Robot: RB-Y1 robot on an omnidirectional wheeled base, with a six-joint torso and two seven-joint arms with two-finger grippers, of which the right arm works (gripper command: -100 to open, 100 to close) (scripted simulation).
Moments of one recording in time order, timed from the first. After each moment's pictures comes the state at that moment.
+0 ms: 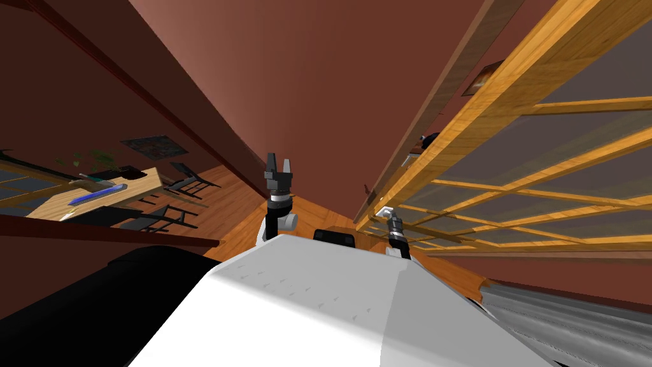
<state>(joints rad) -0.01 -0.32 0.03 -0.54 -0.29 -1.00 -0.07</state>
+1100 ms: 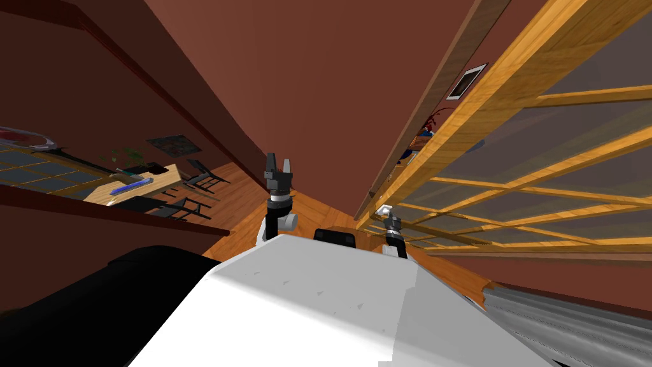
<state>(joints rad) -0.02 -0.30 0.05 -0.56 -0.34 -0.96 -0.32</state>
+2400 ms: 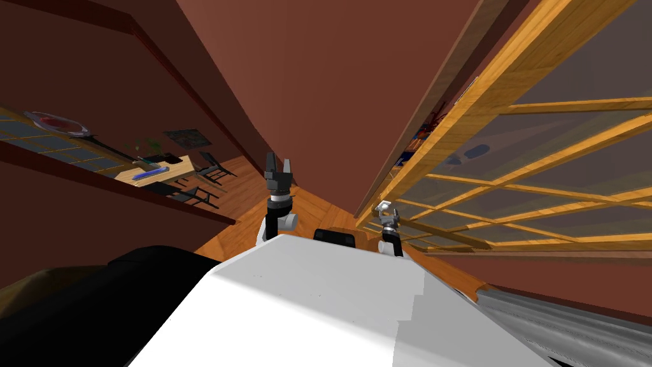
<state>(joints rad) -0.03 -0.28 0.10 -0.59 -0.45 -0.94 -0.64</state>
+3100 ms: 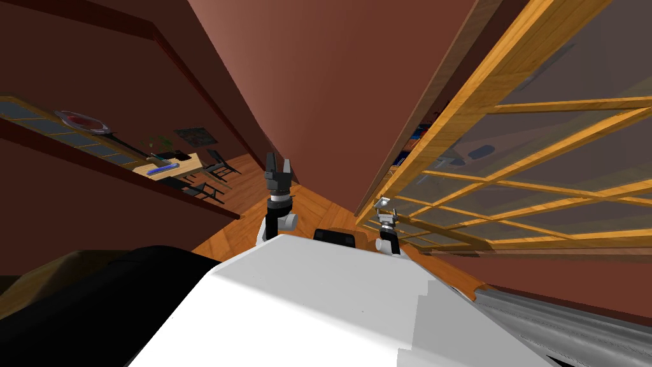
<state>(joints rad) -0.04 -0.27 0.14 -0.61 -0.52 -0.92 -0.82</state>
